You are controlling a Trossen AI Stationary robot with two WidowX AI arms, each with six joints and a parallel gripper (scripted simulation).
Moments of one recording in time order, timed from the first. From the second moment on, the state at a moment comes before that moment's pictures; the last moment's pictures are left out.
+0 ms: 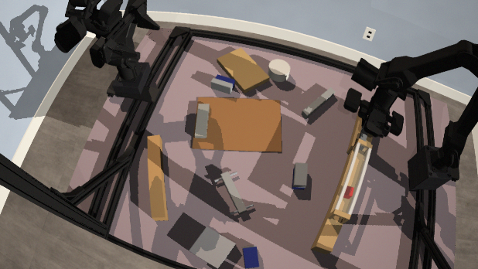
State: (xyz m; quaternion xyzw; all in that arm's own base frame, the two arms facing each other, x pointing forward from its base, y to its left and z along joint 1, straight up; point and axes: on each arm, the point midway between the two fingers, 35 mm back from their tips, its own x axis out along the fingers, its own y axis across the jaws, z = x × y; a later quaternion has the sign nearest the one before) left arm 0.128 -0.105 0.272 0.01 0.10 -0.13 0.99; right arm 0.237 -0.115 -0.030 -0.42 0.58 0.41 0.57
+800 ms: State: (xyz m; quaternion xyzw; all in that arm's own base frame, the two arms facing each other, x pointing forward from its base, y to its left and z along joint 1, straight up) left arm 0.128 -0.105 0.272 0.01 0.10 -0.13 0.99; right arm 0.236 -0.115 -0.030 -0.42 0.58 0.41 0.57
